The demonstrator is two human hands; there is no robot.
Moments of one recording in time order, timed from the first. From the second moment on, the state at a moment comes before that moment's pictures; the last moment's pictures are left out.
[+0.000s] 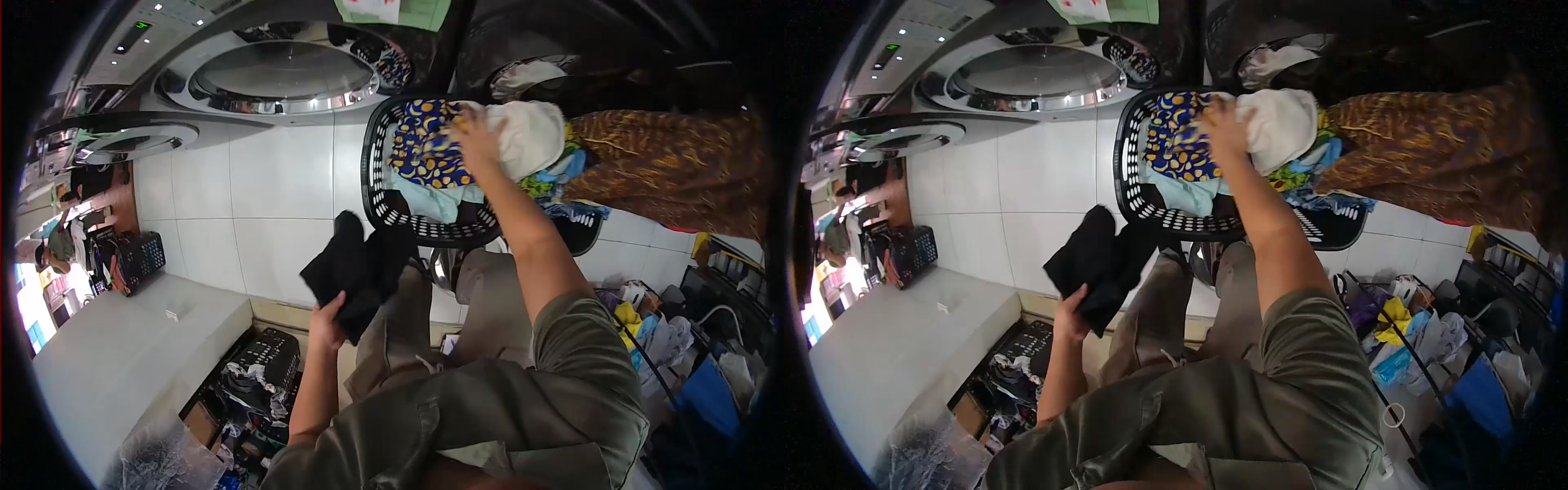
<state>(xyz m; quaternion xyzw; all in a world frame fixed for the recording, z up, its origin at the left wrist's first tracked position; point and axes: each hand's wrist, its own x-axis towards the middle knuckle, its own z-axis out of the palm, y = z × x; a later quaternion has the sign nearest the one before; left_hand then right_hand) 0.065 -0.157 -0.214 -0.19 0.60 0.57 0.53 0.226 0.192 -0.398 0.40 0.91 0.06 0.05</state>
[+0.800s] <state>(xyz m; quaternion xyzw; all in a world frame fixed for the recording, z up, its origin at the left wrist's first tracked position) 0.104 -0.004 -0.394 0.31 0.72 0.33 0.53 0.549 0.069 -0.337 0.88 0.44 -0.13 -0.08</state>
